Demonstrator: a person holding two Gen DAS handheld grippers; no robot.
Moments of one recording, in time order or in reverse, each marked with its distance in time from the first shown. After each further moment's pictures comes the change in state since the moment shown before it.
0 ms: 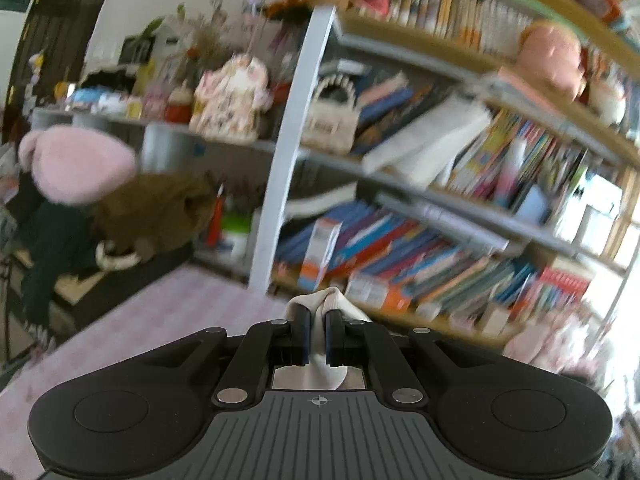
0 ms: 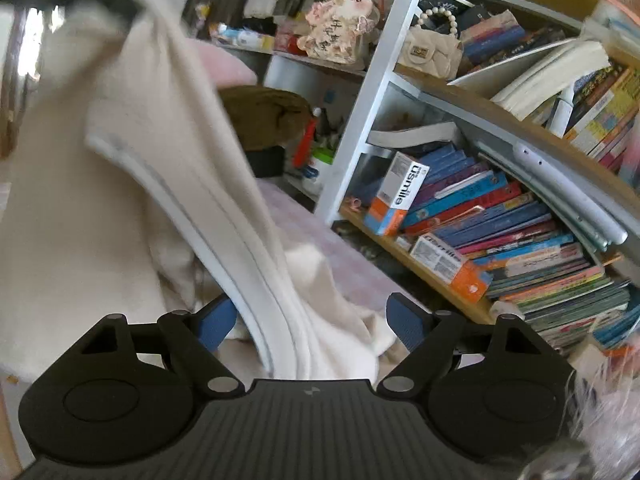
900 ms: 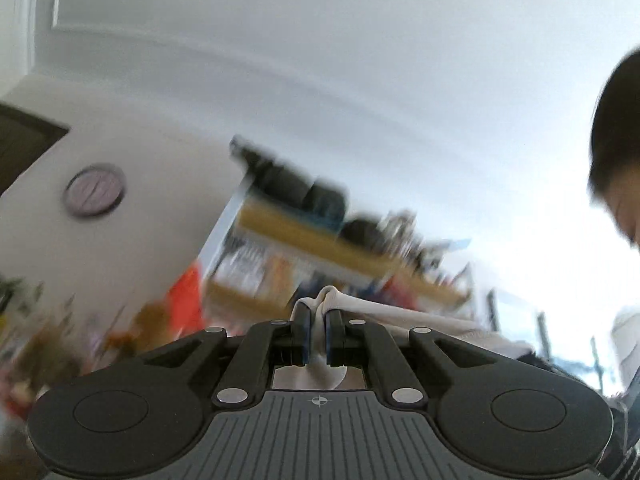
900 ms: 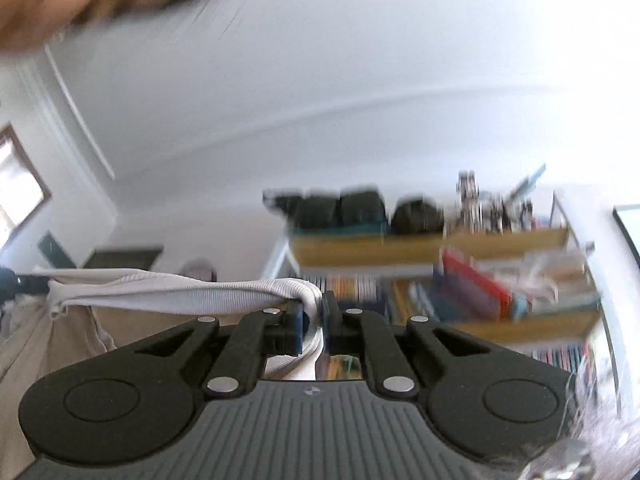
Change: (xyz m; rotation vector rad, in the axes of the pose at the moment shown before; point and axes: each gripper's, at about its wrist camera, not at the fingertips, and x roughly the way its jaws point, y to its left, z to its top) left arm -0.141 -0.008 0.117 -0.027 -0.971 -0.572; right arm -0.361 -0.115 0.153 0.015 -1.176 -0.453
